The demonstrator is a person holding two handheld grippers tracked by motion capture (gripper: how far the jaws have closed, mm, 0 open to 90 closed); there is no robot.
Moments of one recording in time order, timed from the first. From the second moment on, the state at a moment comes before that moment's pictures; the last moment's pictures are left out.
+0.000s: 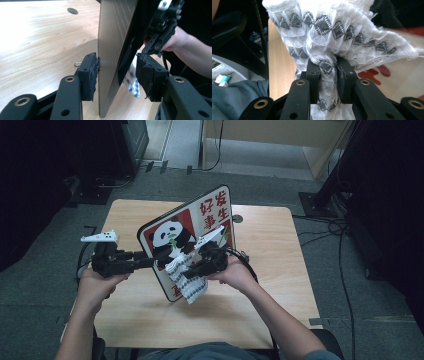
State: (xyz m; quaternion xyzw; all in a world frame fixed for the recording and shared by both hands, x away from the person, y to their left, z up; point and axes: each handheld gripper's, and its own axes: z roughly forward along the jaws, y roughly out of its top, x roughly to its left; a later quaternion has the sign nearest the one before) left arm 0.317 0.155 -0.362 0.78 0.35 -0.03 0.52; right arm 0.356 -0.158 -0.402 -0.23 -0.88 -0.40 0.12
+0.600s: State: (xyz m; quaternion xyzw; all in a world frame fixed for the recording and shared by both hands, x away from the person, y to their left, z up) left arm 0.312 0.178 -0.364 0.77 0.37 -0.02 0.52; right arm 0.359 -0.148 -0.360 -0.20 -0.88 -0.42 0.09
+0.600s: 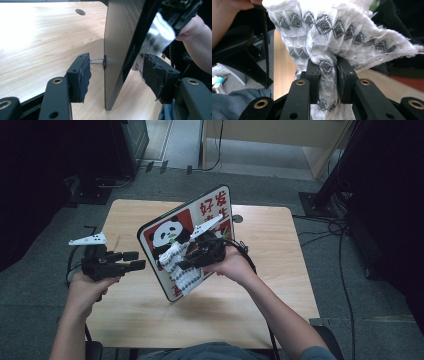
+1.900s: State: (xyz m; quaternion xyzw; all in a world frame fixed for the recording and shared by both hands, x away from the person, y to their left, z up) left arm 0.340 0.169 -0.375 0.77 0.37 -0.01 0.53; right arm 0.368 -0.093 -0.264 -0.15 -0.88 -0.44 0.05
